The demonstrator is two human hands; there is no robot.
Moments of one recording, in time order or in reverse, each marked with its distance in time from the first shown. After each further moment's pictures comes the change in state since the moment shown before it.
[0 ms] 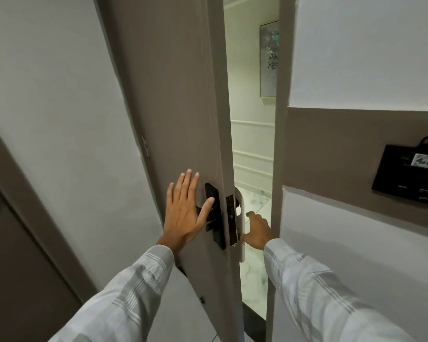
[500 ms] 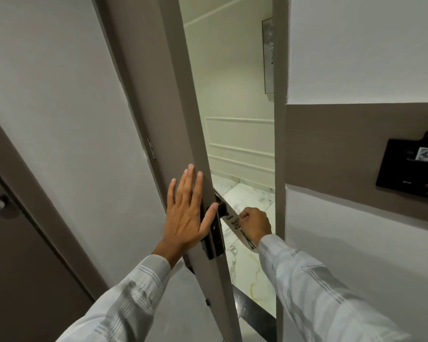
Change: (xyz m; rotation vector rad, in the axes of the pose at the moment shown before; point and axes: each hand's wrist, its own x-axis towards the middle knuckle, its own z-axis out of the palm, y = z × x) left_hand -0.007 0.020 -0.029 0.175 0.149 0.210; right_hand 0.008 -0.024 0.003 0.304 0.213 0.023
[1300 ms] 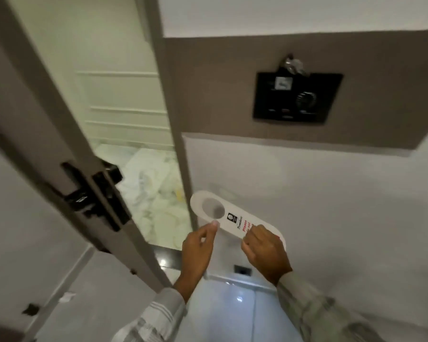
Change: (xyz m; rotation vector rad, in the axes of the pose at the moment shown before) left_hand -0.128 0.193 0.051 -1.155 -0.684 -0.653; right_hand -0.224 0.171 -0.085 -0.822 0.434 -0.395
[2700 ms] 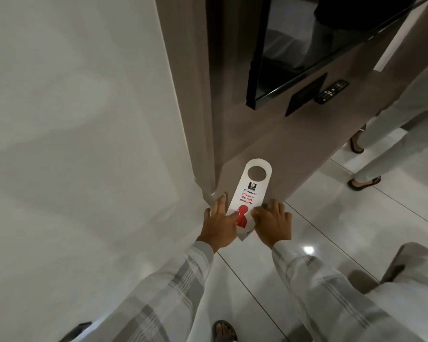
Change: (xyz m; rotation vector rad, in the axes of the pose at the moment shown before) left_hand -0.242 0.120 0.688 0.908 -1.176 1.041; right_hand -0.470 0.429 -0.222 -0.264 -0.415 1.532
